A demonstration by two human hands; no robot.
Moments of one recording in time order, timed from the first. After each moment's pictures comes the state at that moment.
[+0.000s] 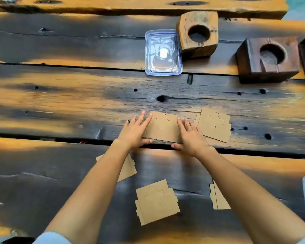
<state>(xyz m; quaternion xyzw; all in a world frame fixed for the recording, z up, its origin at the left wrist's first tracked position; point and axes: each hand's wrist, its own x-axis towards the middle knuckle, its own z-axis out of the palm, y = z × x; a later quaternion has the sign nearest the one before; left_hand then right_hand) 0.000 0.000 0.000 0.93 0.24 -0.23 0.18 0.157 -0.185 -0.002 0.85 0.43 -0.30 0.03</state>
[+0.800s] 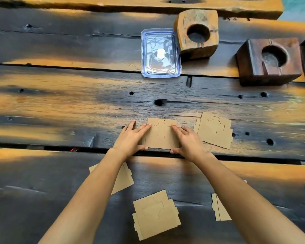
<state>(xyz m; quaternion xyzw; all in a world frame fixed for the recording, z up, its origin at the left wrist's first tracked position) -0.003 0.016 -0.035 0.94 0.19 -0.21 0.19 0.169 -0.177 -0.033 0.84 0.47 -0.28 0.00</state>
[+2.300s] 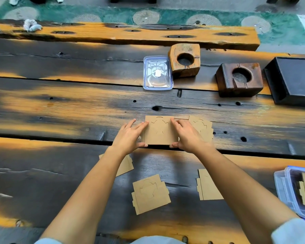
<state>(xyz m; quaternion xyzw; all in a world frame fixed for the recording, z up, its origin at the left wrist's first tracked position) -0.040 -0.043 0.085 0.96 0.22 -0.11 0.13 0.153 -0.219 0.086 0.83 0.51 -0.22 -0.05</state>
